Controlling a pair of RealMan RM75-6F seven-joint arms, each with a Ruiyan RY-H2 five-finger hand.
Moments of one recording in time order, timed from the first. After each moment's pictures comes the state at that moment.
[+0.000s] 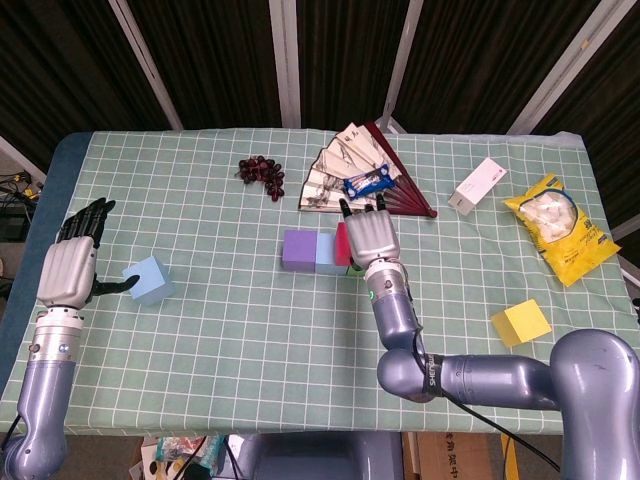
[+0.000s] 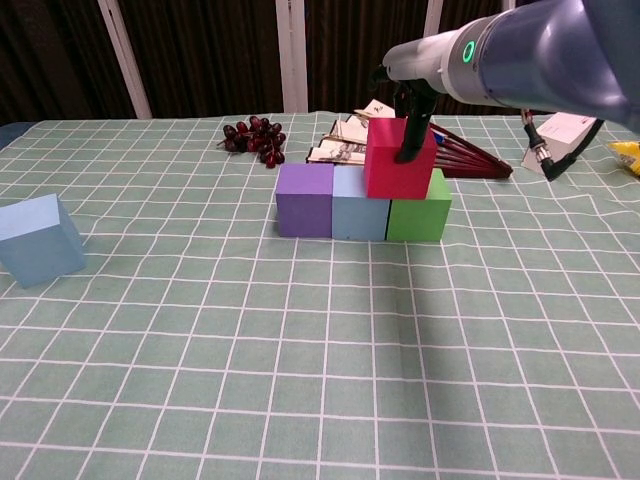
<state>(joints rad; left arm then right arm) -0.46 -1.17 -0.27 -1.94 0.96 1.35 0.34 1.24 -1.51 0.34 -1.65 -0.14 1.20 -1.00</state>
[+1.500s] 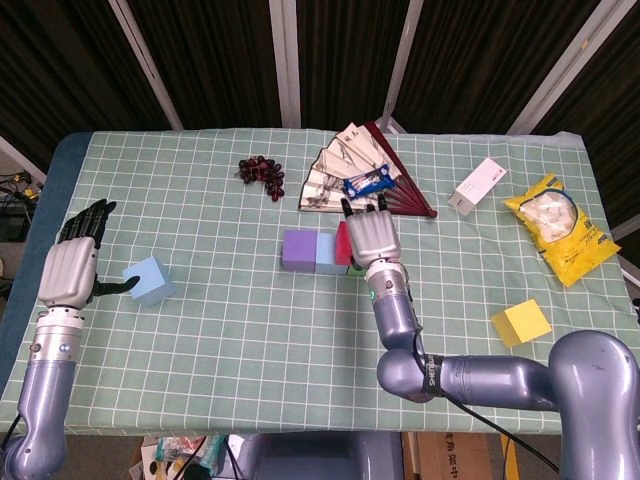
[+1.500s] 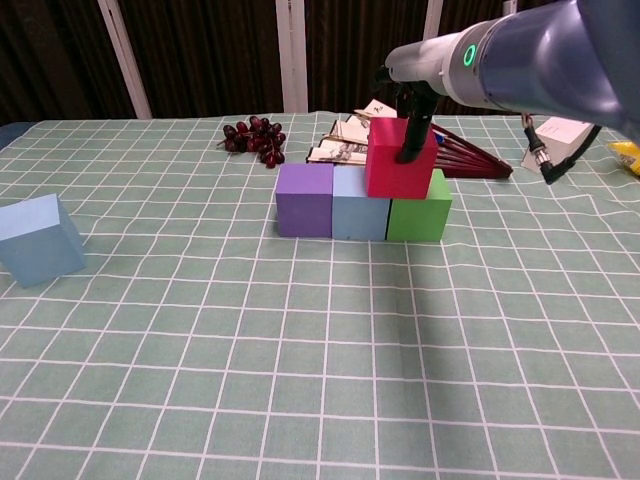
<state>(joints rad) -0.46 -1.16 -0.27 -1.95 0.94 1.35 0.35 1.23 -1.52 0.34 -1.64 -0.14 1.20 -1.00</state>
